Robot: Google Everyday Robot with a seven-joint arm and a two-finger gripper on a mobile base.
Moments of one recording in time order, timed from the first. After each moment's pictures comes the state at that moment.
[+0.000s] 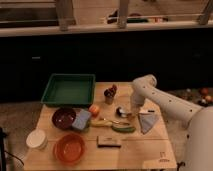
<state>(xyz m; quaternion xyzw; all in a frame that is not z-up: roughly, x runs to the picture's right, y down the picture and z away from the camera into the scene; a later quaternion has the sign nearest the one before) 0.191 0.143 0.915 -0.32 -0.06 -0.04 0.95</state>
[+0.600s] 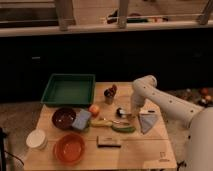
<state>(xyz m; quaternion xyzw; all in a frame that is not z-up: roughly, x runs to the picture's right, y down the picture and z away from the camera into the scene) 0.192 0.147 0.912 -0.32 -0.06 -0.04 0.95</state>
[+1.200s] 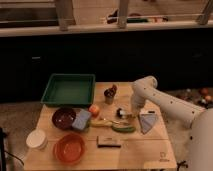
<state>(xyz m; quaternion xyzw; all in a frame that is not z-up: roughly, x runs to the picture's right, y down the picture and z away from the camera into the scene) 0.192 0.151 0.909 -0.32 -0.06 -0.04 0.95</state>
